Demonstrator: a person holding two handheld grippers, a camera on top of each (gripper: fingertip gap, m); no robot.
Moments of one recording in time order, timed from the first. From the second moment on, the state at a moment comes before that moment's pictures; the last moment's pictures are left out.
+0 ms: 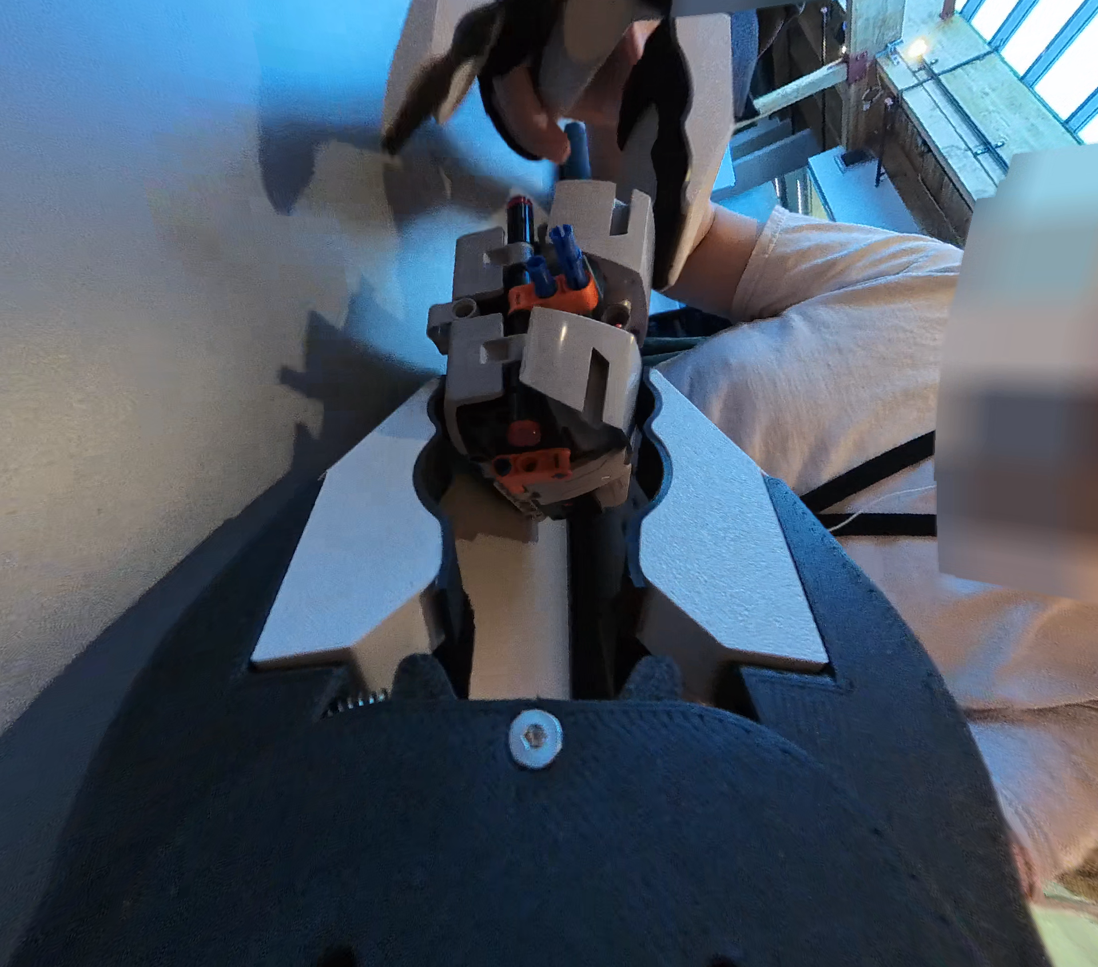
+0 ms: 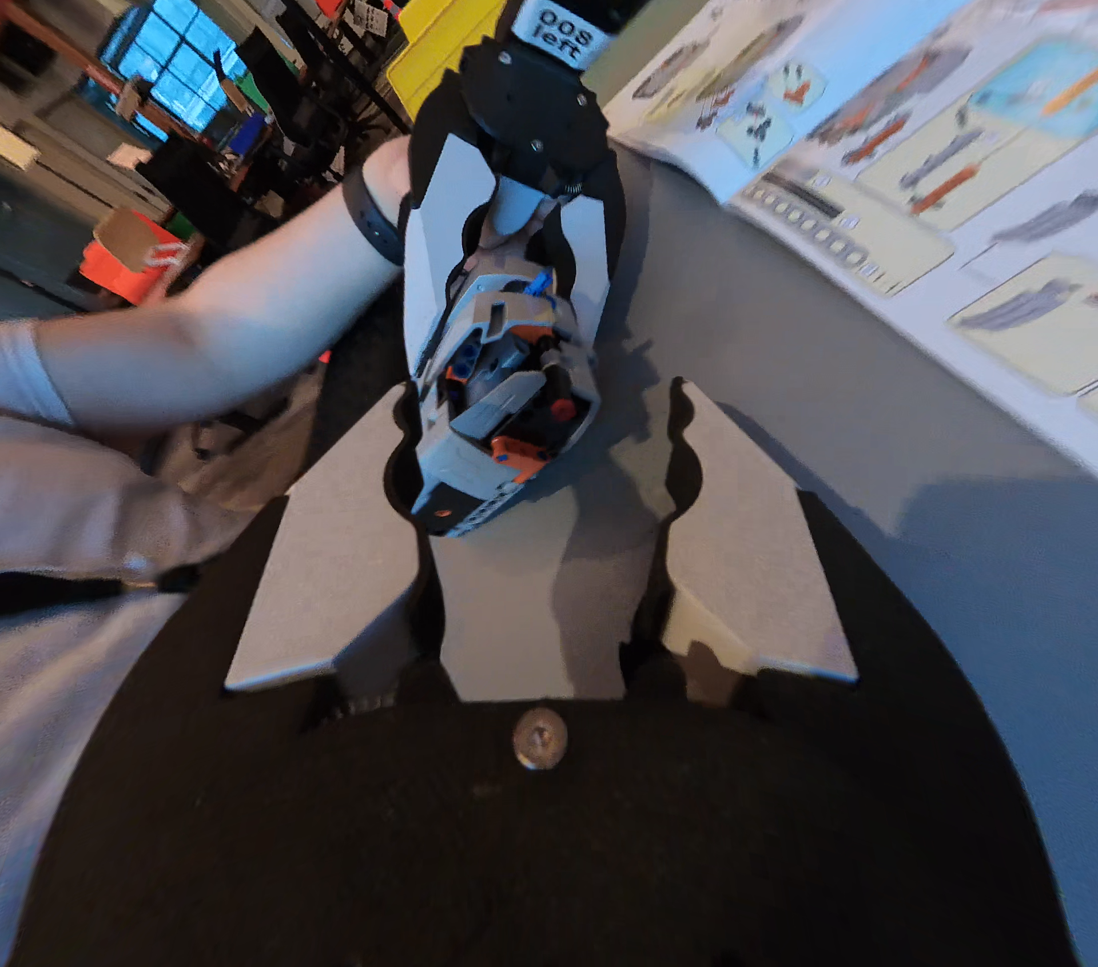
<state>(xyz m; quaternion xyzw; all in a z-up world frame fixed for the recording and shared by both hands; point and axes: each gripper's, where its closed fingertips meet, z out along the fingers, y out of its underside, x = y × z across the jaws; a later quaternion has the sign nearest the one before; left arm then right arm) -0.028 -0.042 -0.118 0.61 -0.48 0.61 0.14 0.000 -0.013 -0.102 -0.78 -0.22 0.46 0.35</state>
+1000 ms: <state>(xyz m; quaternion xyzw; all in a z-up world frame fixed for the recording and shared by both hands) -0.076 -0.064 -0.114 0.80 -0.48 0.32 -0.15 -0.012 -0.063 -0.149 -0.83 -0.33 0.32 0.33</state>
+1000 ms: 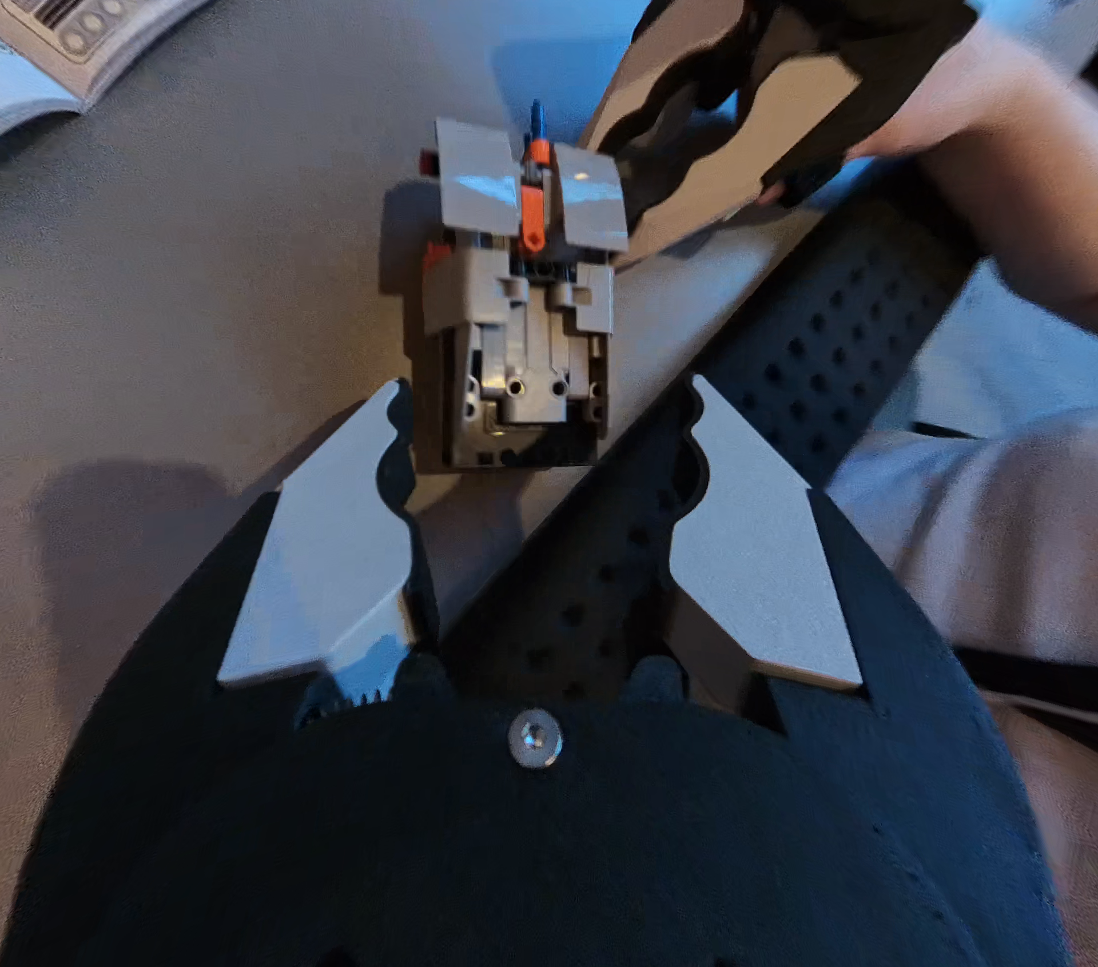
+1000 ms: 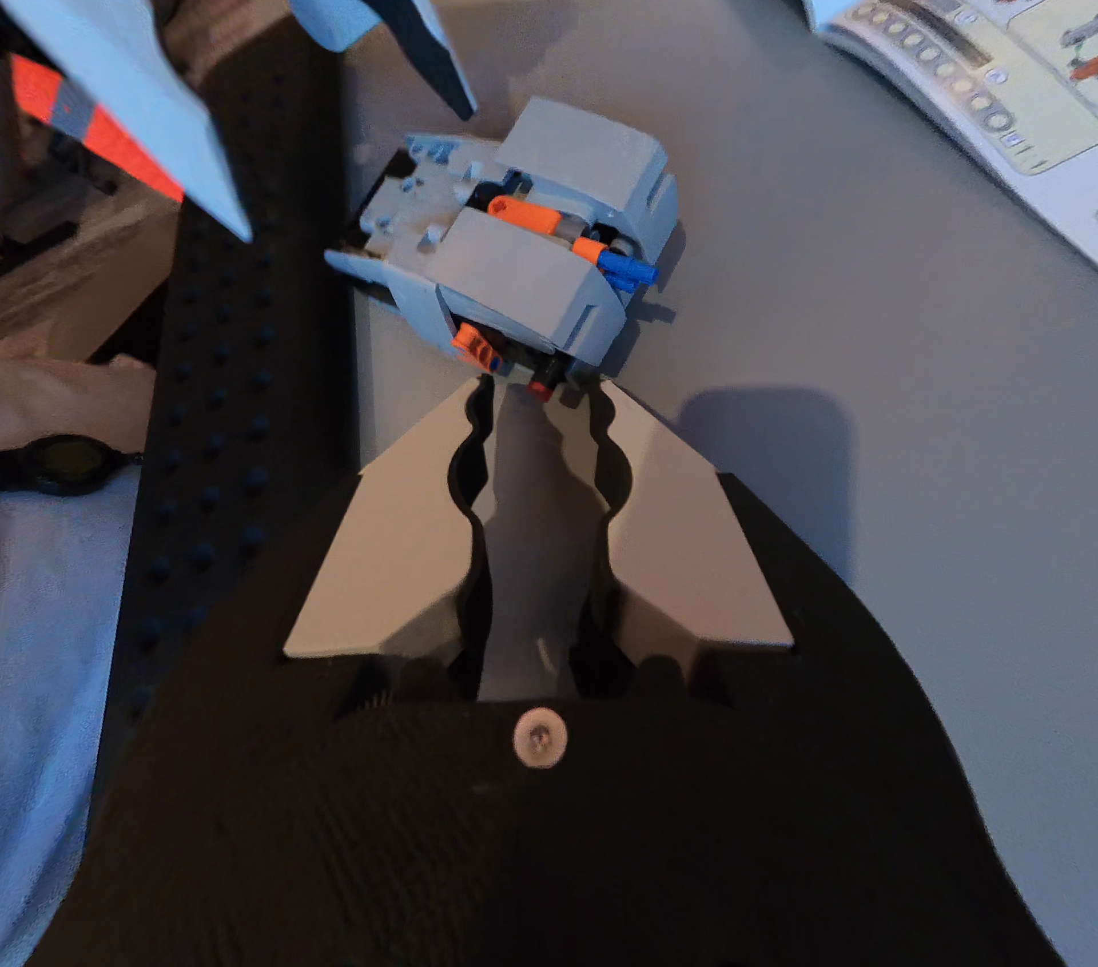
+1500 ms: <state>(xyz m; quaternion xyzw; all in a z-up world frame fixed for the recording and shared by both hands) -0.083 -0.019 -0.137 0.64 -0.74 0.15 -0.11 -0.003 -0.080 -0.149 -0.80 -0.39 0.31 0.33</state>
